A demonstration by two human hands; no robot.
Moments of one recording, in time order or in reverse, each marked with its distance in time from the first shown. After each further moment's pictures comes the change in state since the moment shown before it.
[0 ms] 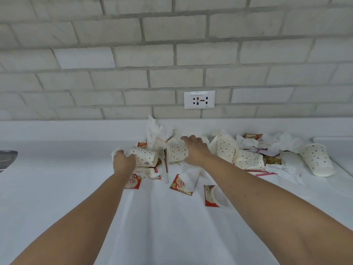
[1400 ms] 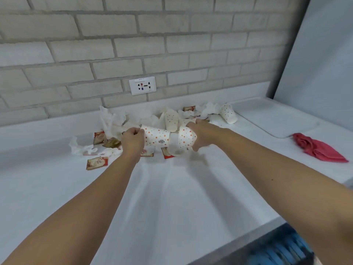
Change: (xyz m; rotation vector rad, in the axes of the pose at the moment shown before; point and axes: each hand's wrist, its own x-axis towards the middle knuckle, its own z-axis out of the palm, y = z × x) left_hand -0.158 0.050 0.010 -0.292 -0.354 0.274; right_hand -0.213 0.023 -0.074 -0.066 -0.129 0.328
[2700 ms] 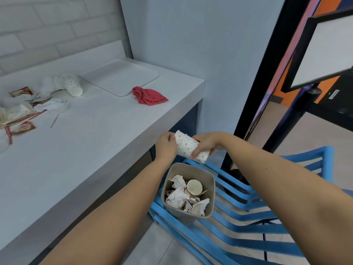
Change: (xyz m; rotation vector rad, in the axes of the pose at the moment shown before) left_hand -0.428 0.007 0.358 0.223 -0.840 0.130; right_hand -0.358 0.371 0.135 0.773 -0.347 0.607
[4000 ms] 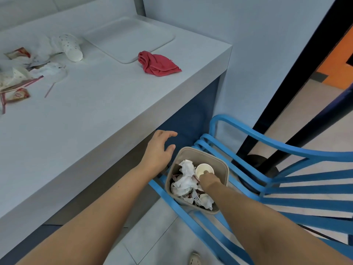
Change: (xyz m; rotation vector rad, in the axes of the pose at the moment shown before) left_hand 0.005 -0.074 -0.018 0.357 -0.137 0.208; right_hand 0.114 0.092 0.163 -0.588 0.025 0.154
